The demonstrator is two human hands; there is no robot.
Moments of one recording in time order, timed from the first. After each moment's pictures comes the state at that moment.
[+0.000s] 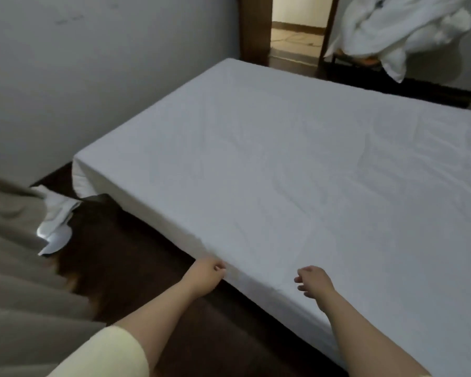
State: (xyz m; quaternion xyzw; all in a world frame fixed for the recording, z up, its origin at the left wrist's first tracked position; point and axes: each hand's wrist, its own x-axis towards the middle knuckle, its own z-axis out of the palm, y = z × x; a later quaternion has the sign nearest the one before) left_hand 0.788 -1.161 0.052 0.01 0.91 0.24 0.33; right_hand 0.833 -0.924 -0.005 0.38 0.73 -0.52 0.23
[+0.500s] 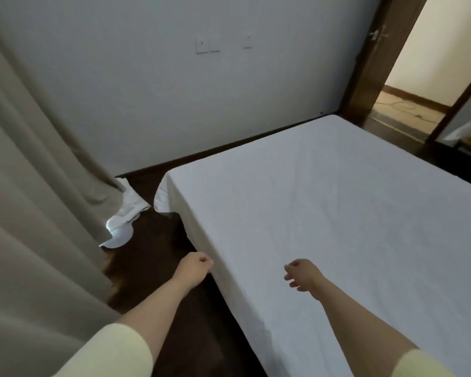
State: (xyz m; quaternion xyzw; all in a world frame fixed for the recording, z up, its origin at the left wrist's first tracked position) left_hand 0.592 -1.436 0.084 -0.27 0.84 0.44 0.14; right_hand 0.520 -1.194 0.073 0.11 0.86 -0.38 0.33
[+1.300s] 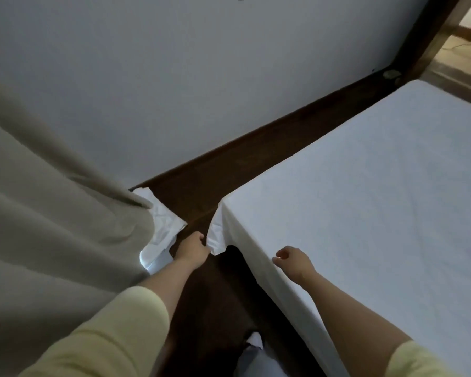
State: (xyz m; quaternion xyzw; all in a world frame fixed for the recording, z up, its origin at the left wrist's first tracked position) left_hand 0.266 -1.886 0.005 -0.31 0.86 0.34 0.22; right_hand 0.233 -1.655 -0.004 0.07 0.88 -0.32 0.34
